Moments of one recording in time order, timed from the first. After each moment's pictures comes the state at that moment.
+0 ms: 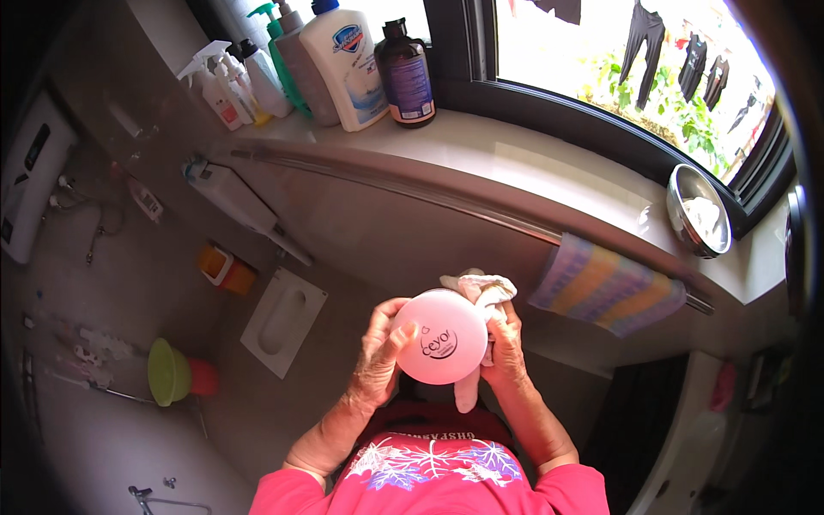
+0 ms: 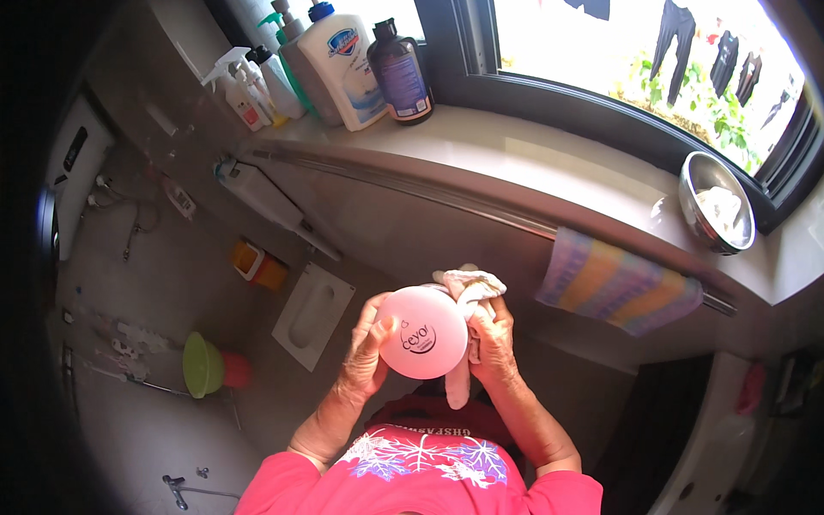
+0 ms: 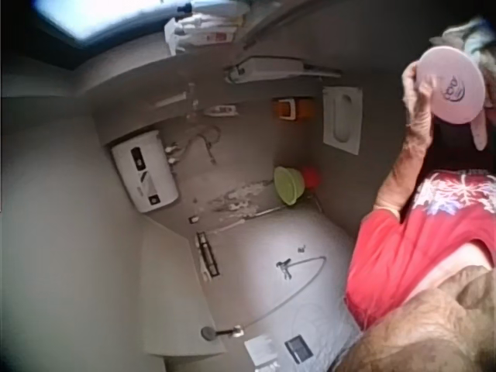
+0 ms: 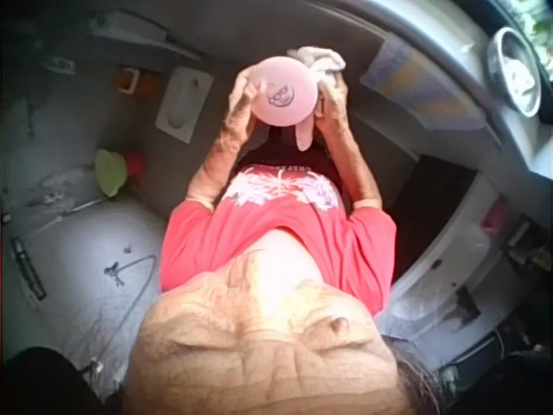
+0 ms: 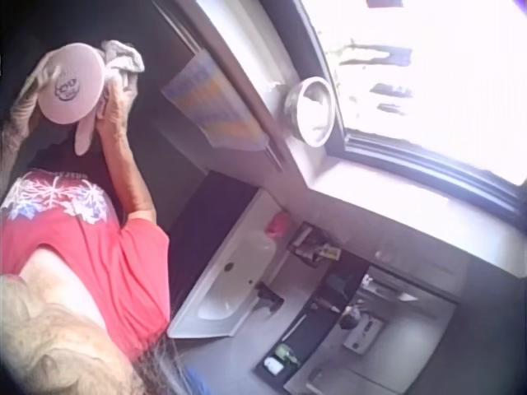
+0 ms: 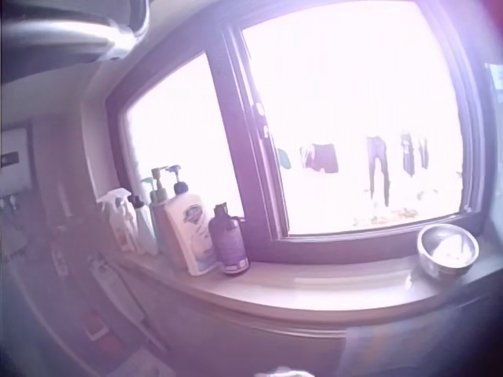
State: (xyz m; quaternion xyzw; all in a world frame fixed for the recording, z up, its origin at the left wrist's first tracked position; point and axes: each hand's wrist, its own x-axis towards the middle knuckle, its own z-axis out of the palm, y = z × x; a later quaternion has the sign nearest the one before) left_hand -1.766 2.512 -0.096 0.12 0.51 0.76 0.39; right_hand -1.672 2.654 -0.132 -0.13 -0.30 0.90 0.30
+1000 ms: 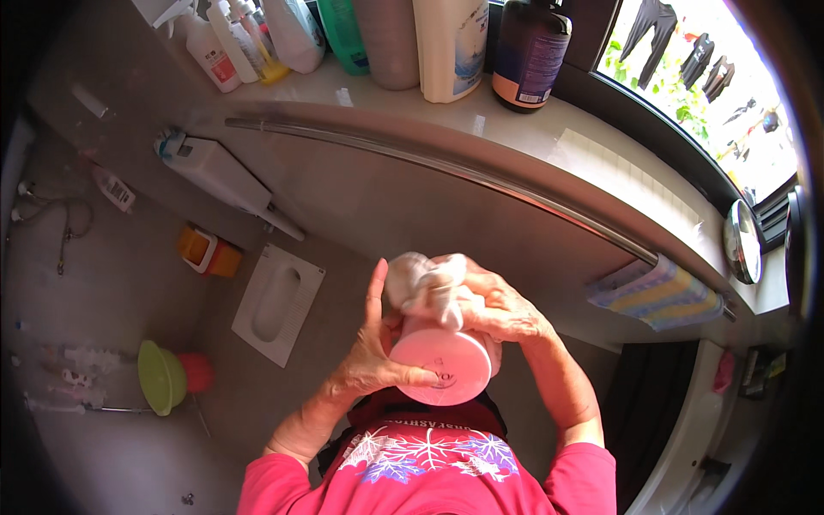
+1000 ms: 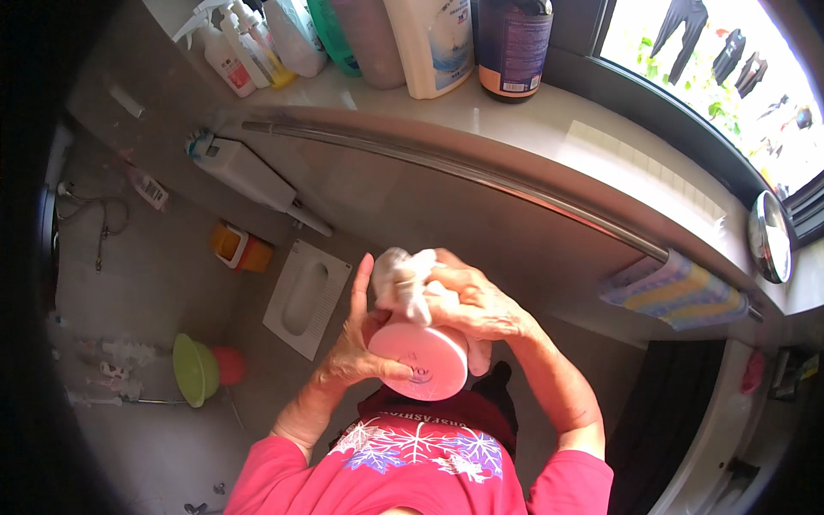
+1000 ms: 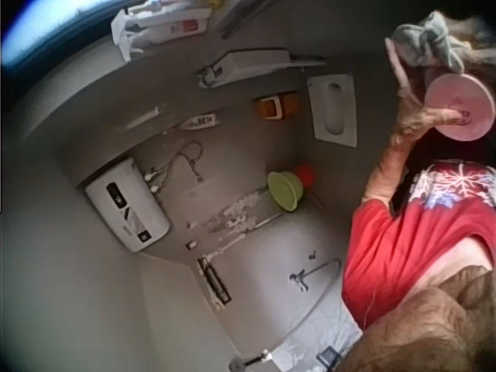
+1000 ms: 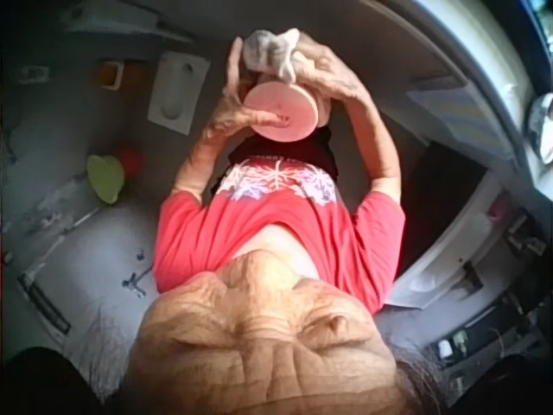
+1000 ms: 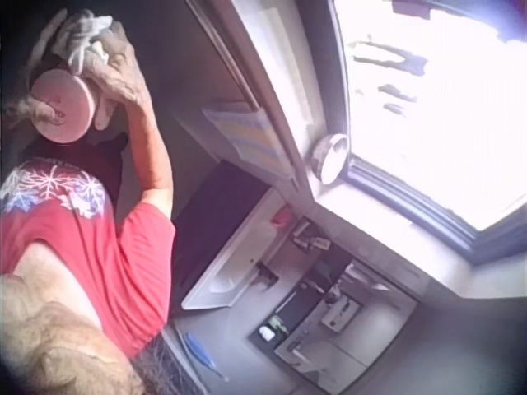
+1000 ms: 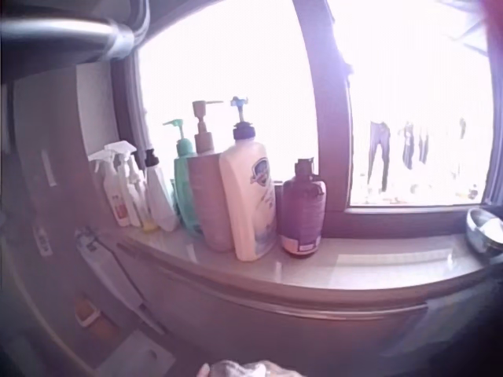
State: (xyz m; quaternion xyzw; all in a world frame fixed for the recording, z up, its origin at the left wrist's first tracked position) left_hand -1.924 2.438 -0.098 0.24 0.50 0.67 0.50; right_hand -1.838 2.635 -0.113 0.08 -0.78 0.61 0.11
